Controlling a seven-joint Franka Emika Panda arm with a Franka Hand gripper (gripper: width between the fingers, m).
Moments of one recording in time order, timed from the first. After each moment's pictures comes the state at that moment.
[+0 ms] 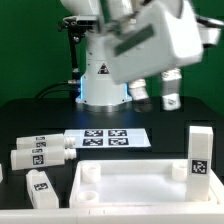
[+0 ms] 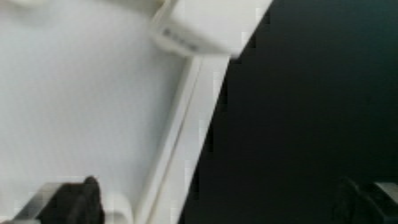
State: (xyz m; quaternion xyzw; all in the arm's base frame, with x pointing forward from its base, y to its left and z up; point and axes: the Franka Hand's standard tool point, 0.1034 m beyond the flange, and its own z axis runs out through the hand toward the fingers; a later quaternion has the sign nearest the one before) arm 0.640 0.027 0.162 -0.82 0.55 -0.05 0.16
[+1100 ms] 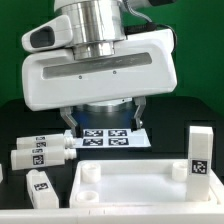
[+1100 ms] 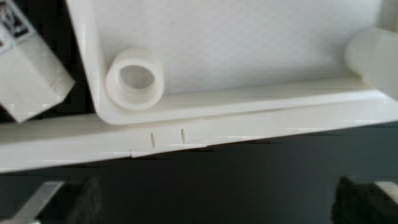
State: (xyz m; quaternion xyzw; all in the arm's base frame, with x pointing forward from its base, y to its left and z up) arm 0.630 -0.024 0.126 -0.99 0.01 -0.09 0.06
